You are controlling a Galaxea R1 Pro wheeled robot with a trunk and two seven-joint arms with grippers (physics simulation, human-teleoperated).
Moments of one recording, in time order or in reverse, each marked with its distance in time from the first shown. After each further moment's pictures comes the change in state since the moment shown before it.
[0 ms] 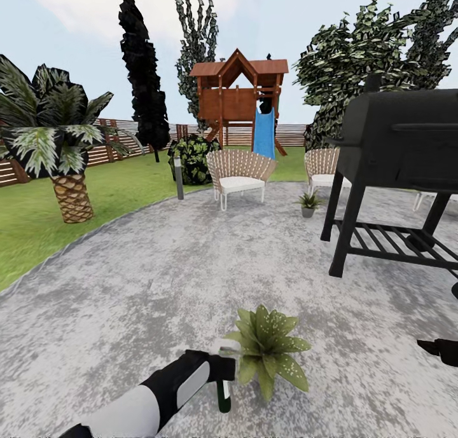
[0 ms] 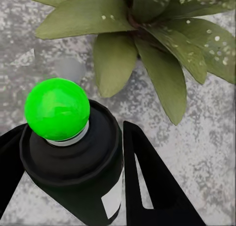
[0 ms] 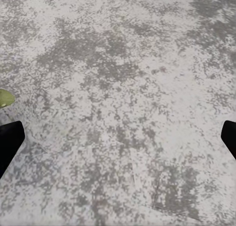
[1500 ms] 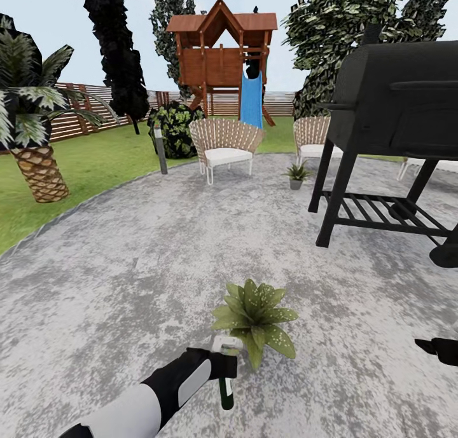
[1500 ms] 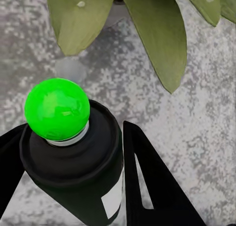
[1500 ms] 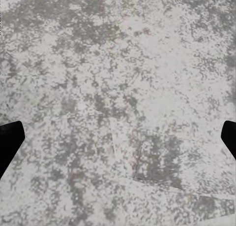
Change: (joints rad) left arm -0.001 -0.004 0.016 -0.017 -0.009 0.007 -0.001; right arm 0.000 0.002 0.017 0.004 0.012 -0.040 -0.003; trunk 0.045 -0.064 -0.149
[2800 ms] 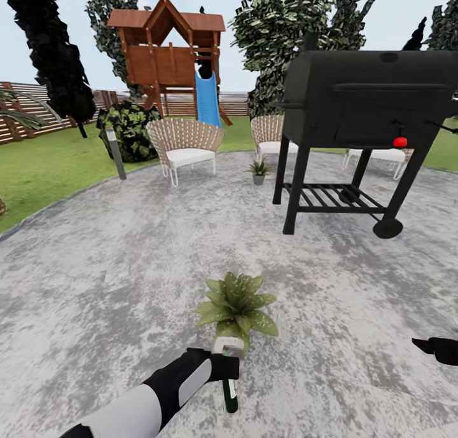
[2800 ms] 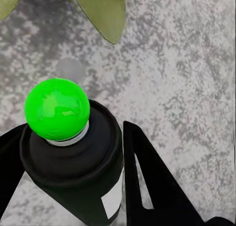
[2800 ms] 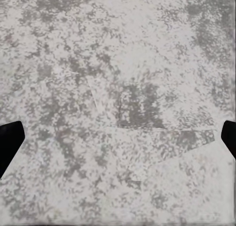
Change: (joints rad) left arm 0.001 -0.004 0.008 0.002 0.013 0.013 -0.039; right arm 0.000 0.000 0.016 -0.005 -0.001 0.000 0.001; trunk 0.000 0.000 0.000
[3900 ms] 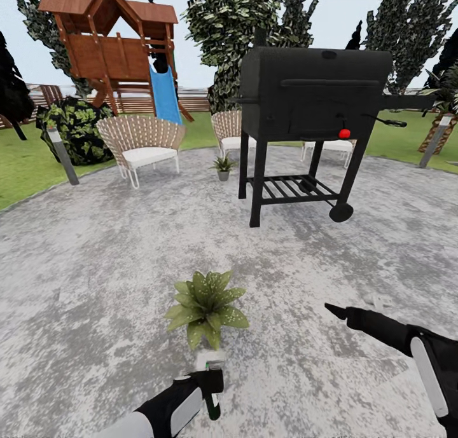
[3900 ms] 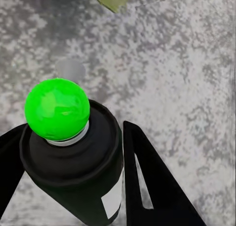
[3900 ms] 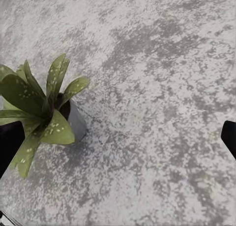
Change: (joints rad) left arm 0.083 0.002 0.047 0.112 0.024 -0.290 0.121; right arm -0.127 0.259 0.135 0.010 -0.223 -0.122 0.120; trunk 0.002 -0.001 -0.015
